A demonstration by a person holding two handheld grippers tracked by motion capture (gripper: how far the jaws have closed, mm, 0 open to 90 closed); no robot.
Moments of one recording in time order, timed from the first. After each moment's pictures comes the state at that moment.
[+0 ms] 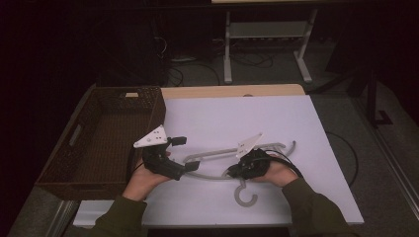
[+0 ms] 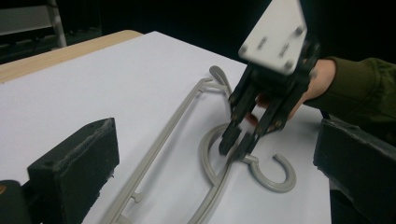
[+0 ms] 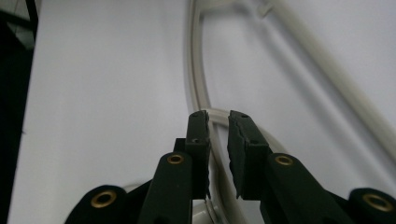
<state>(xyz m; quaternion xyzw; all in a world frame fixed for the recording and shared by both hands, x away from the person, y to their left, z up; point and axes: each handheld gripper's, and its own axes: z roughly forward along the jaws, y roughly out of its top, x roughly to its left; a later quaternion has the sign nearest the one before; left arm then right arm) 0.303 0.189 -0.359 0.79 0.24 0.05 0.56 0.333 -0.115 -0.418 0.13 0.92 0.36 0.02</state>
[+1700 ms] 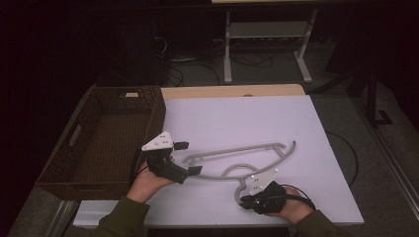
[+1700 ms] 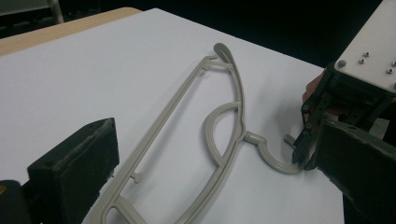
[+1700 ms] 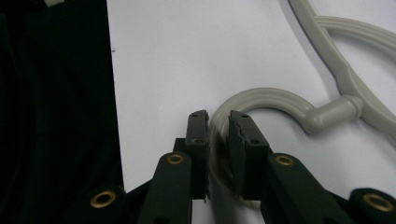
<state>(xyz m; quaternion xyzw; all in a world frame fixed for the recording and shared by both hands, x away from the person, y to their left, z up) 0.304 0.182 -0.376 0.81 0.24 0.05 0.54 0.246 -0.140 -0.444 0.13 0.93 0.34 0.03</state>
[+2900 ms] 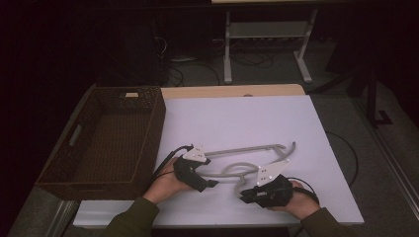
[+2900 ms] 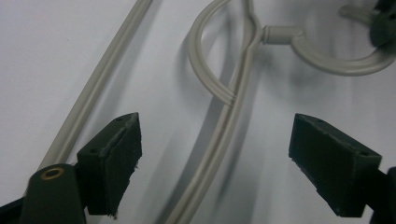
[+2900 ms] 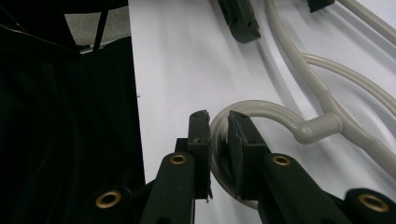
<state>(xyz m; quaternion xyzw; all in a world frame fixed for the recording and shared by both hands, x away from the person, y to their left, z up) 0.323 0.124 -0.435 0.90 0.15 0.02 0.40 0.250 -0.150 -0.412 0.15 0.91 0.40 0.00</state>
